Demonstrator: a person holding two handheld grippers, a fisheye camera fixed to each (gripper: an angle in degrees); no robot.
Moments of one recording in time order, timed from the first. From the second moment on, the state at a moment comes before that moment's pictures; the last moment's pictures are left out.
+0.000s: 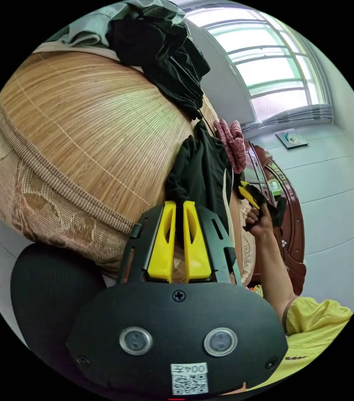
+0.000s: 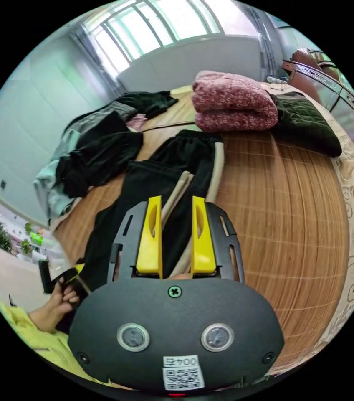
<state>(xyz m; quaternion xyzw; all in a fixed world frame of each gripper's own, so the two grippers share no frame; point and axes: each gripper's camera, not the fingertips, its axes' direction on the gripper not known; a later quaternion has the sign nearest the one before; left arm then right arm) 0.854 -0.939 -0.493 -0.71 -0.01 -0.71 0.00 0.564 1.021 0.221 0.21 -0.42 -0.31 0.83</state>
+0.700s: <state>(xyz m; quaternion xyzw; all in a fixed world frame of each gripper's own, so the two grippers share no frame) 0.743 -0.878 -0.475 -0.71 0.01 -0.71 0.00 0.569 1.324 0.277 0.31 -0.20 -0.51 0.78</state>
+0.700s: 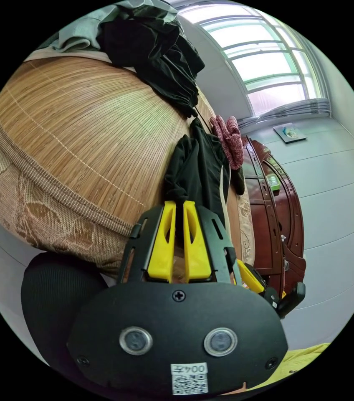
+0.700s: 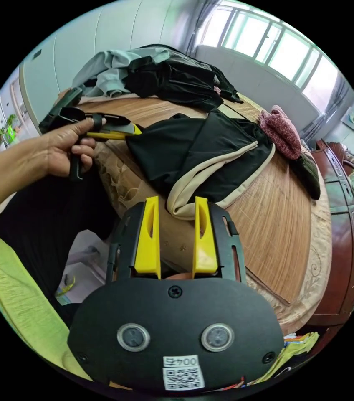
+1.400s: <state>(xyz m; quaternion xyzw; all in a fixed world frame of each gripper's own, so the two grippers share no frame) 0.717 -0.879 -0.478 -0.68 0.01 -0.73 -0.05 0.694 1.167 0.371 0.03 -0.58 -0.22 0.78</state>
